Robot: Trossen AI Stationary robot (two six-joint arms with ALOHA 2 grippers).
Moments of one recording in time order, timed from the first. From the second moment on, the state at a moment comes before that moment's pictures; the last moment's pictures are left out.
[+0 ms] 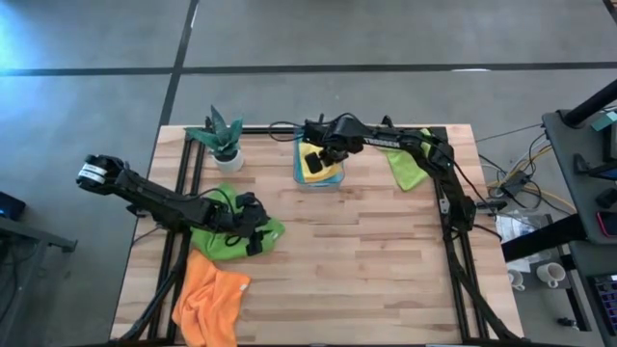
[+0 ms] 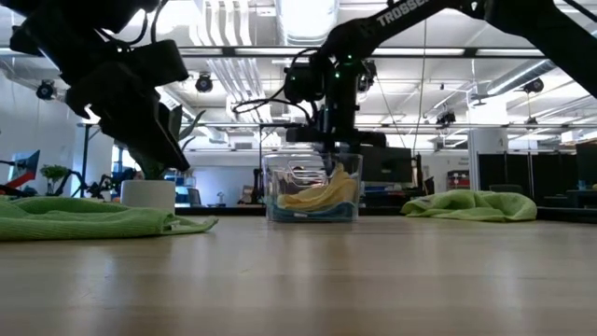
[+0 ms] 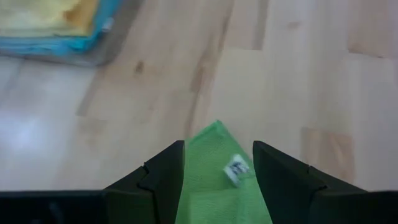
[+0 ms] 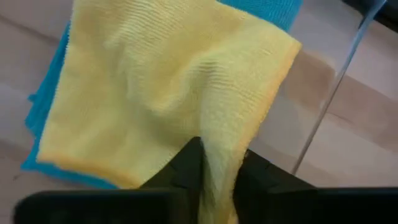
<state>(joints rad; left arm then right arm) -0.26 1.21 0.55 -0.17 -0.36 -0.34 -0.38 2.16 1.84 -1.07 0.19 0.70</state>
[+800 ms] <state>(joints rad) -0.26 1.21 0.55 -0.17 -0.34 -0.33 -0.44 2.16 1.88 -0.96 0.11 0.30</state>
